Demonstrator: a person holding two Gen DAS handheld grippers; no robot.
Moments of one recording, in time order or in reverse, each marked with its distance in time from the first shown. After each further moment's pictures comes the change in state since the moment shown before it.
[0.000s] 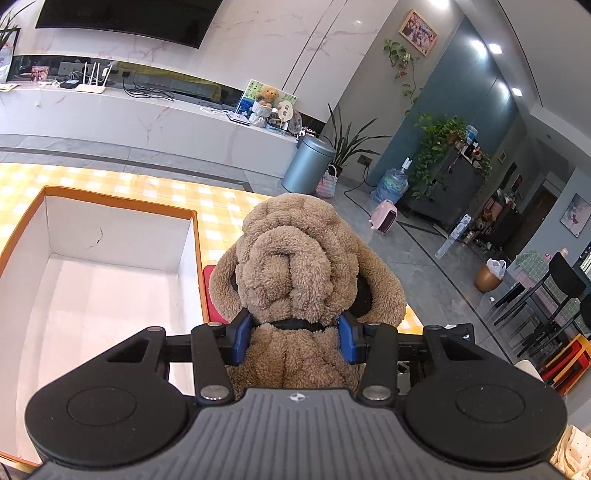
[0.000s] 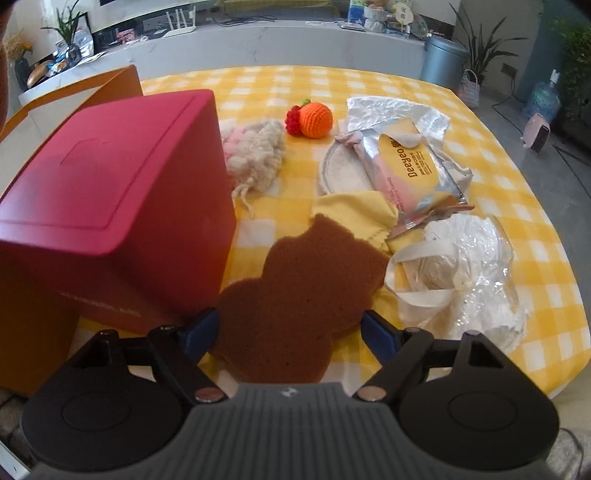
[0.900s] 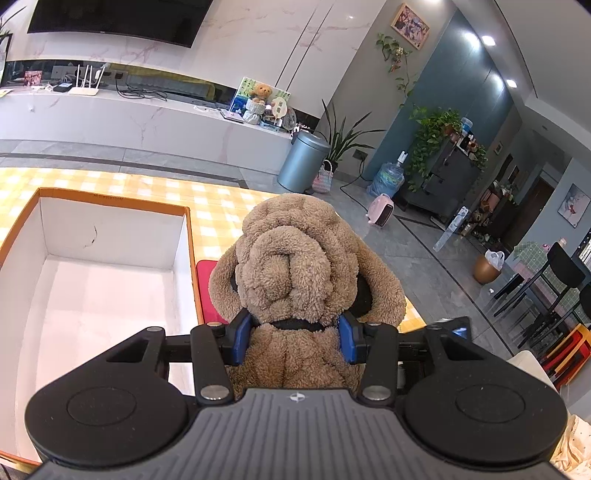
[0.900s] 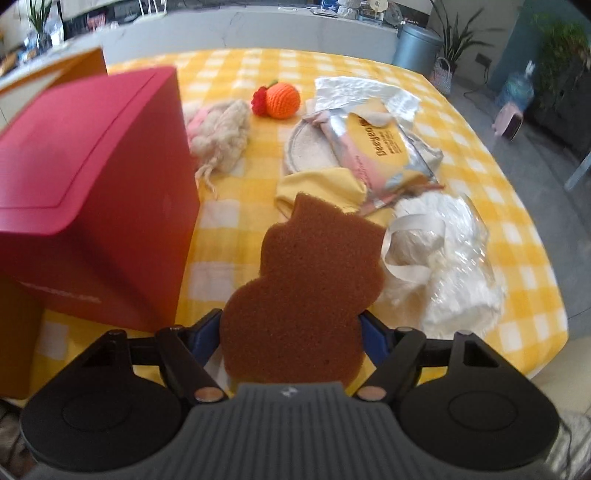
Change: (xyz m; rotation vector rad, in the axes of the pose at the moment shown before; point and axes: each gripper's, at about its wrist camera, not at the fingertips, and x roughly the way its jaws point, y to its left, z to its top) left arm 0.004 0.004 0.002 0.036 0.016 -0.013; right arm 0.002 -0.007 -0.007 0.041 0.043 -0.081
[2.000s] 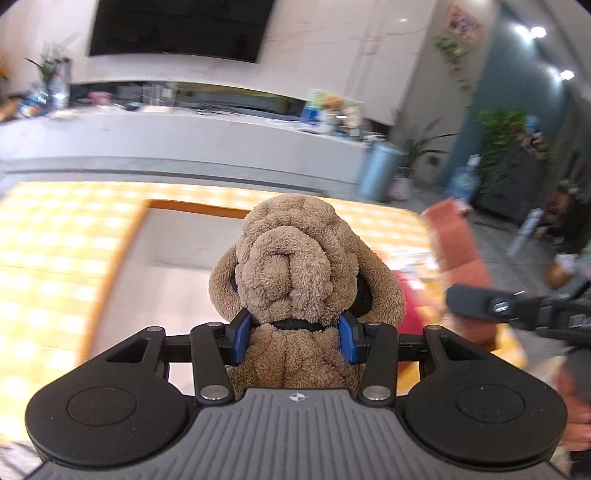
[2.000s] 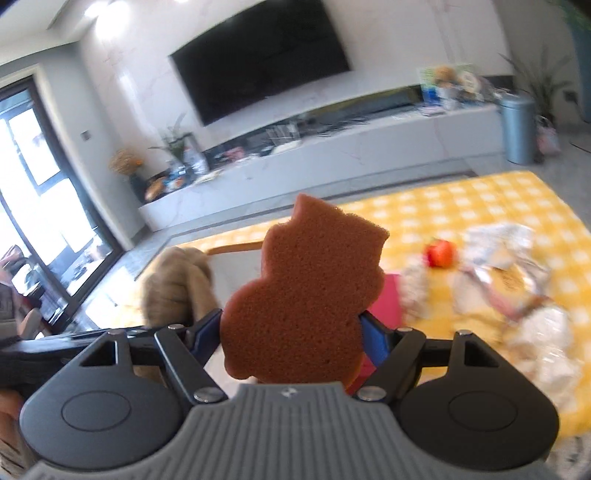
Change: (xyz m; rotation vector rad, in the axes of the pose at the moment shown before) left arm -0.043 0.027 -0.011 0.012 -0.030 0.317; right arm -0.165 0.035 0.027 0.061 -0.366 0.559
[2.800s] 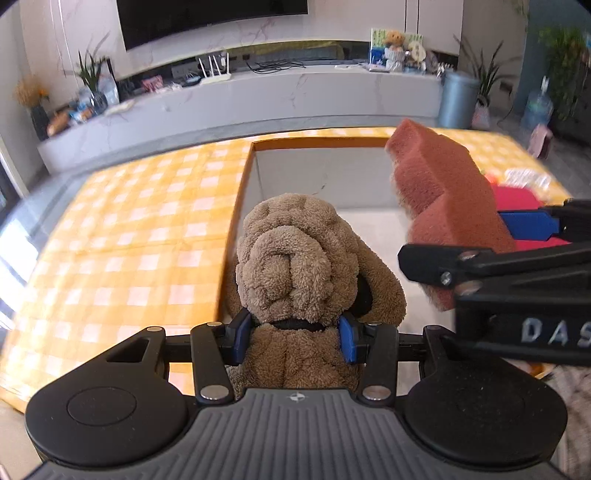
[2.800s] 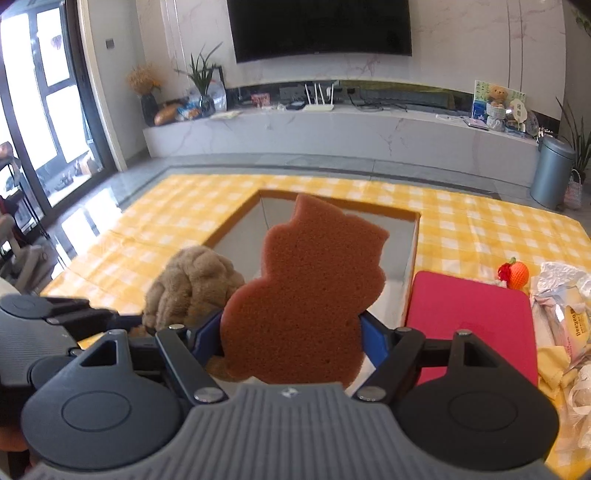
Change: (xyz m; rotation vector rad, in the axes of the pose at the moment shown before) left arm 0.020 0.036 -0.014 0.138 0.181 0.291; right arm 0.110 0.110 -0.024 -0.255 0.139 -0.102
